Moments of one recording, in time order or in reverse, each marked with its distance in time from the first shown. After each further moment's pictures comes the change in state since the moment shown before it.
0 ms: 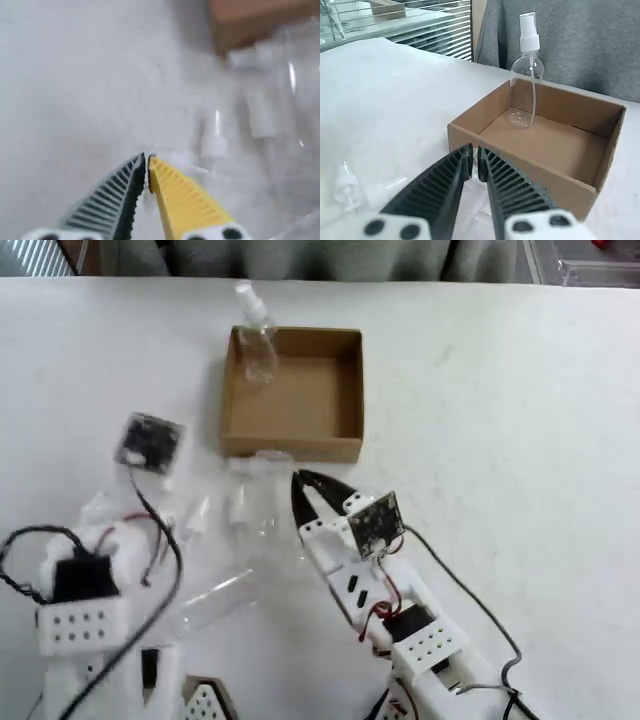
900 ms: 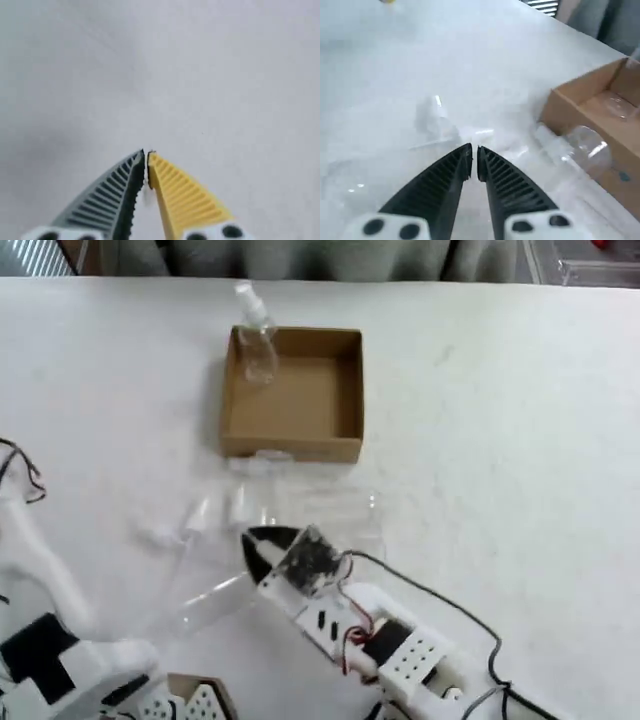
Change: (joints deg) left arm -29.5 52.6 -36.9 -7.9 22.6; right arm -19.3 0.0 -0.1 10.2 7.6
